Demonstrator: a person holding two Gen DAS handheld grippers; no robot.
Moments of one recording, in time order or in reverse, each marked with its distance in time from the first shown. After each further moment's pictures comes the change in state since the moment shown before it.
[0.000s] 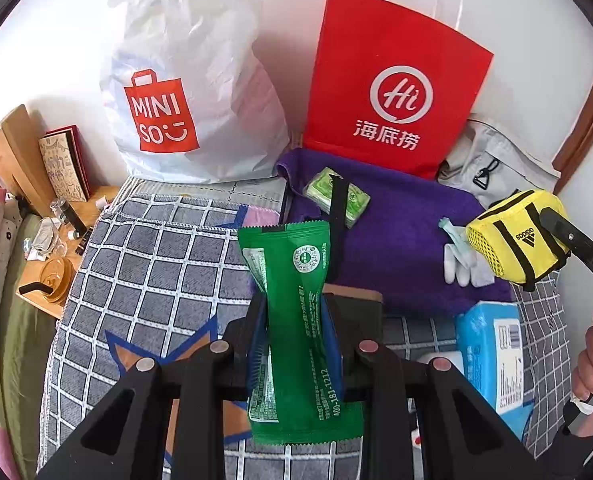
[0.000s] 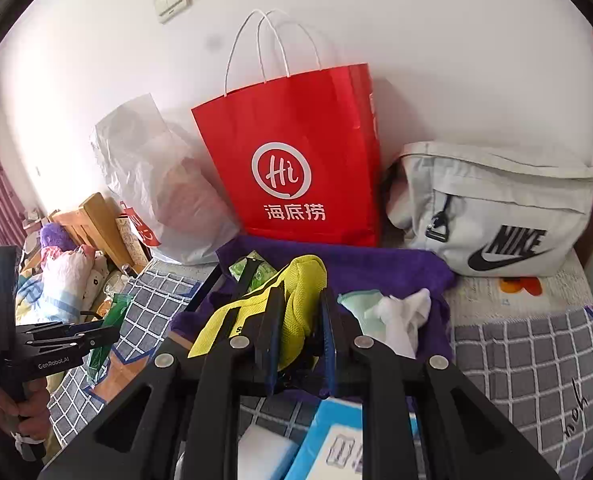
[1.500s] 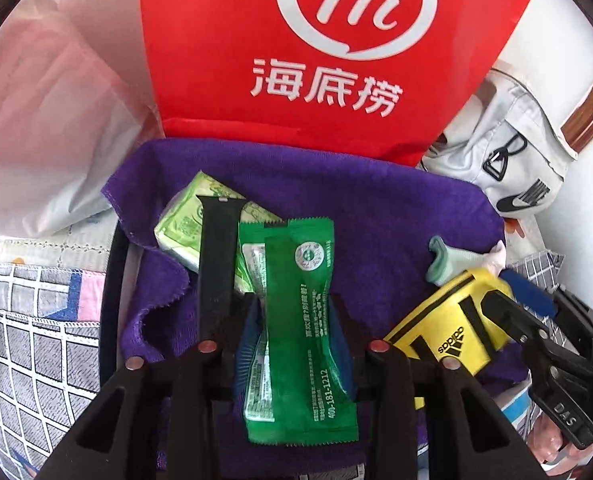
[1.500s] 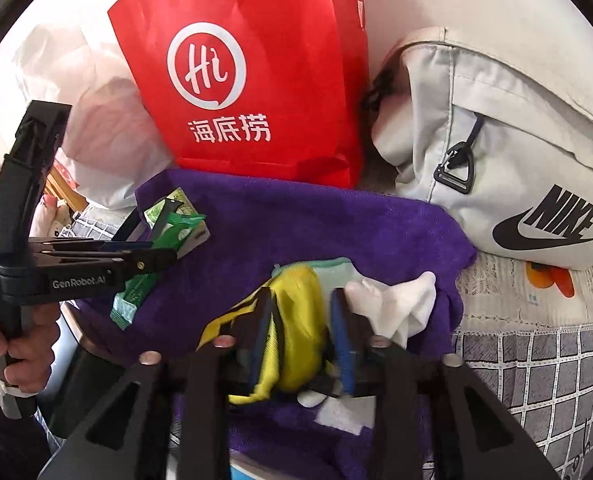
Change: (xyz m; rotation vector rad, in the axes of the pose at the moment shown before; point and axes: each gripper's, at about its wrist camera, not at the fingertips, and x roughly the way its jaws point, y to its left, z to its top) left arm 0.159 -0.086 0.078 0.103 0.190 -0.152; right arm 0.122 -0.043 -0.015 -0.053 0.228 -0.065
